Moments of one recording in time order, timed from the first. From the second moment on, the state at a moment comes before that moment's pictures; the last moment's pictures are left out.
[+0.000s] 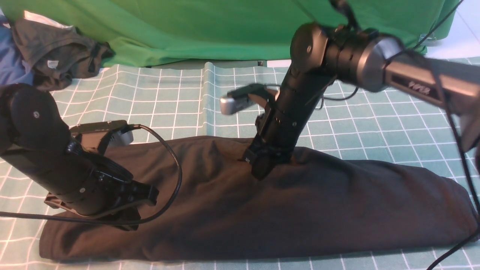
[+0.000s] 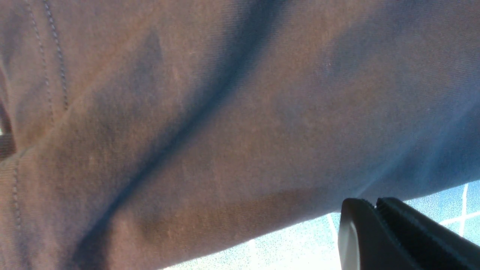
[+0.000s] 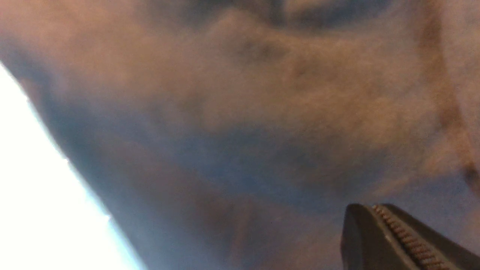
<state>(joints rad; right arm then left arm) 0.57 2.25 -1.82 0.49 1.19 -0.48 -0.16 1.44 -0.84 -0.28 0.92 0.06</state>
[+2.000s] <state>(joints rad) -0.05 1.86 -1.07 0.13 0.84 -0.17 -0.16 1.29 -0.81 -0.21 0.88 0.01</state>
